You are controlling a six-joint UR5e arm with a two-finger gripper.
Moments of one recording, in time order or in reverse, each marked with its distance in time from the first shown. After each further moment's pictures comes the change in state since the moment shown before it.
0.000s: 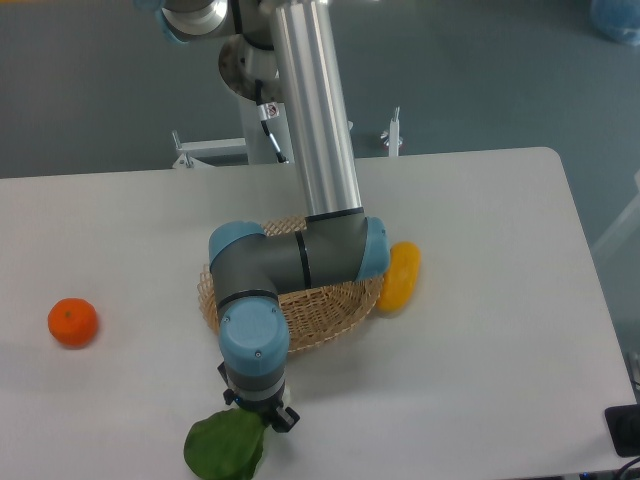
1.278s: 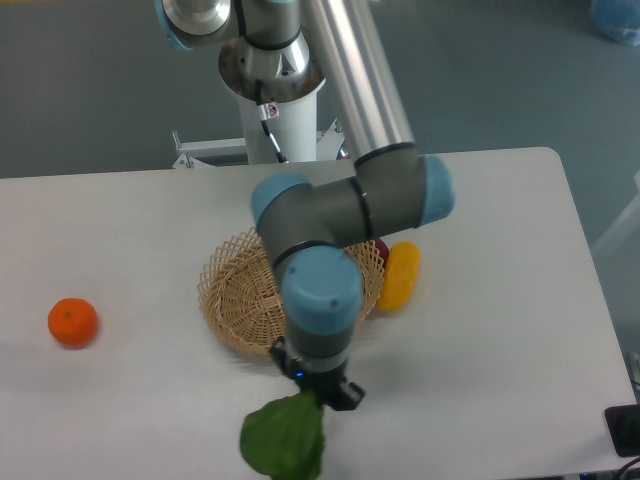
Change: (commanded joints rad) arm 0.189 0.121 0.124 -0.156 0.002 0.073
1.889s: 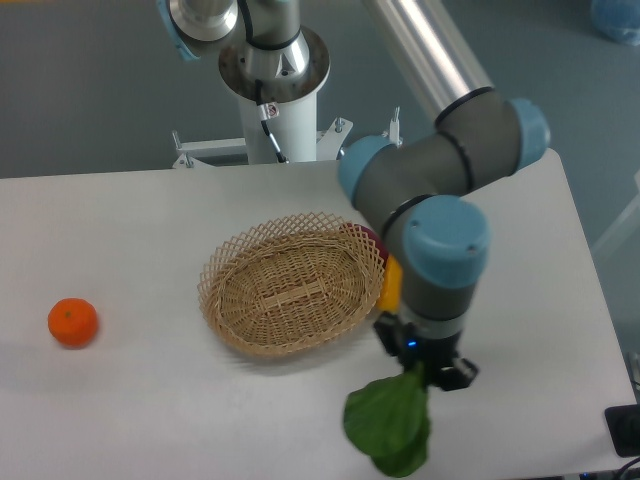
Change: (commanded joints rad) arm 0.137 -0.024 0.113 -0.058 0.061 0.234
